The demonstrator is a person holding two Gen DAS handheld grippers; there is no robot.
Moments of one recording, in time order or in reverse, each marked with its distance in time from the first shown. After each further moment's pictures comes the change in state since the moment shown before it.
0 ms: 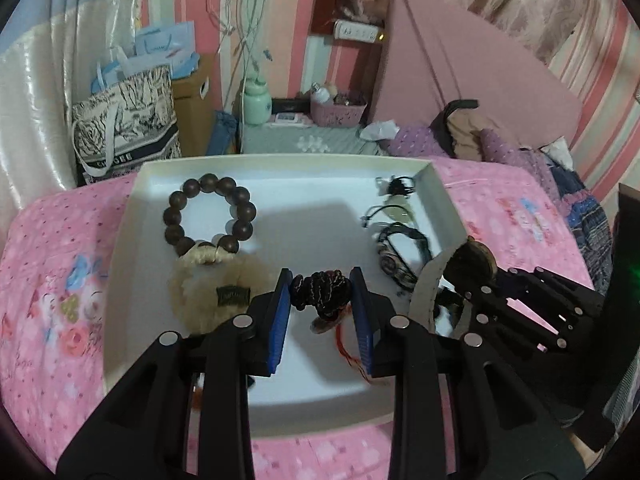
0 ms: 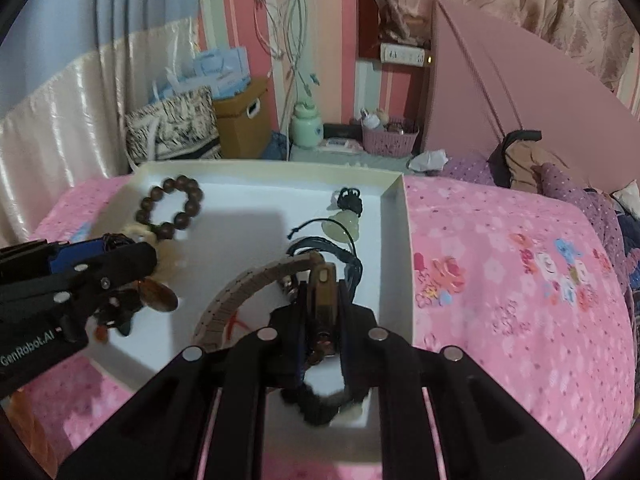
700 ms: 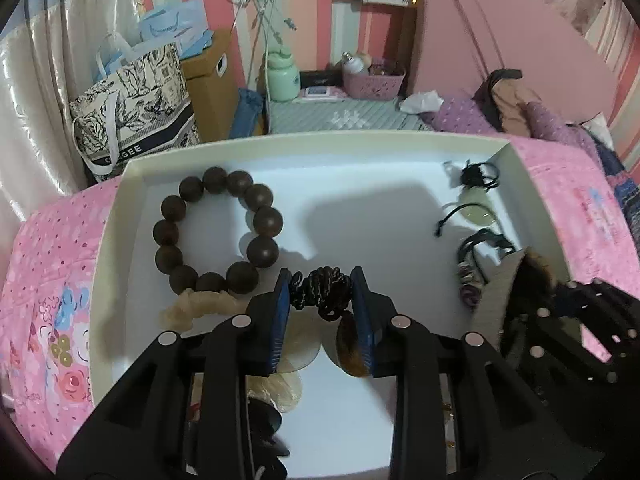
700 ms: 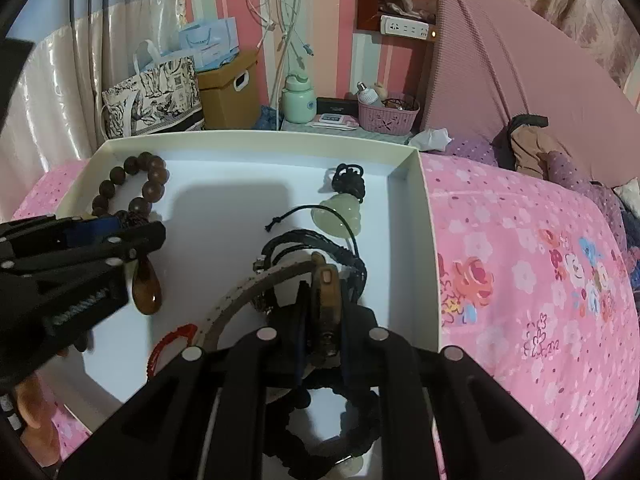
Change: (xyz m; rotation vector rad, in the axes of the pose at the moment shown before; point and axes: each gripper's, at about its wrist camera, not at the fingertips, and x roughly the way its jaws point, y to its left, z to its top) left arm 0.076 0.012 0.022 0.031 0.097 0.145; right arm 0.043 0.004 0.004 -0.013 0.063 -0.036
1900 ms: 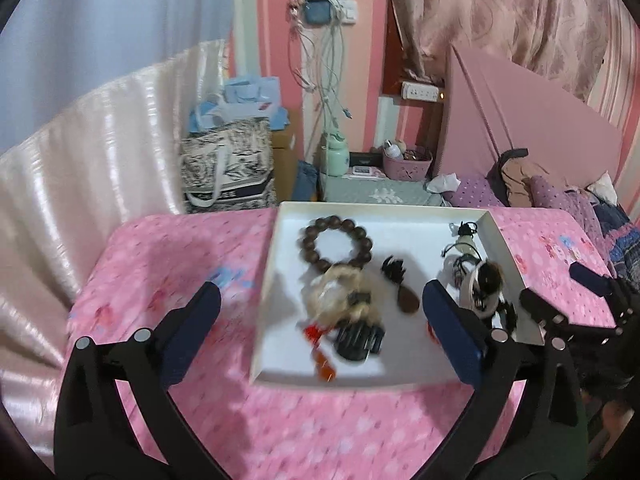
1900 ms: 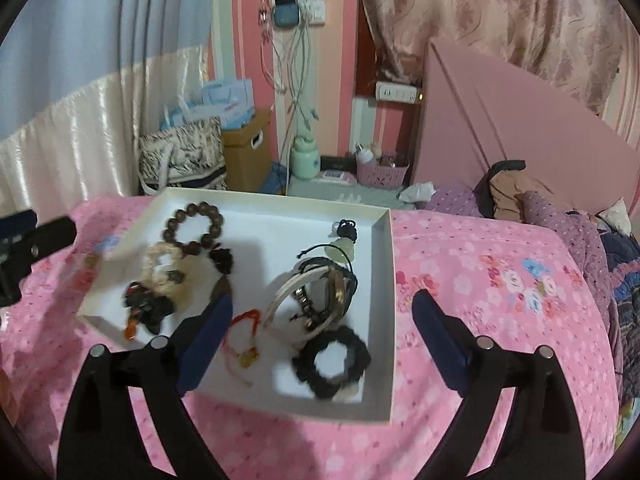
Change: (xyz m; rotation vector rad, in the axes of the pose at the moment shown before) left arm -0.179 0.068 -0.072 -0.104 -0.306 0.084; right arm -0.135 0.007 -0.029 0.006 -0.228 0.017
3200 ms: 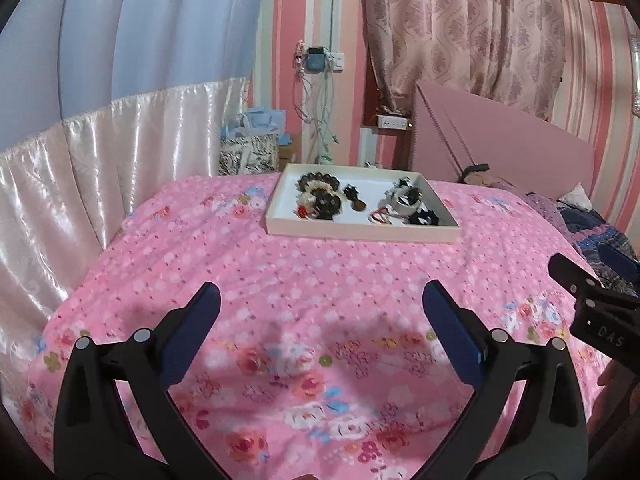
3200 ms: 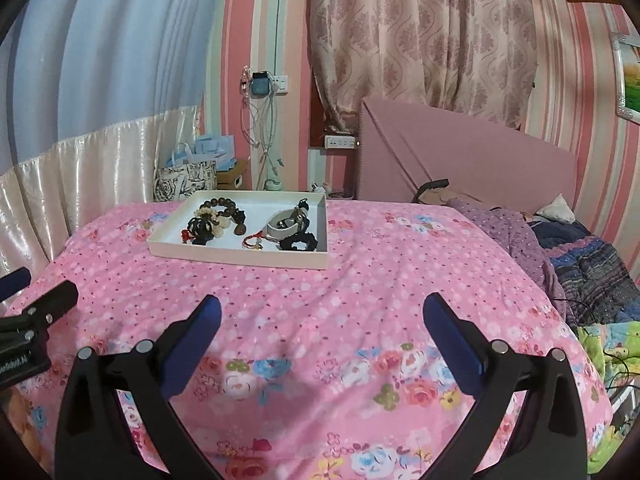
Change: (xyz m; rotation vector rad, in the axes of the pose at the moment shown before) left arm -0.190 -0.016 -0.208 -0.019 -0.187 -0.033; right arm -0.217 0.001 -0.177 0.050 -0.220 -0.152
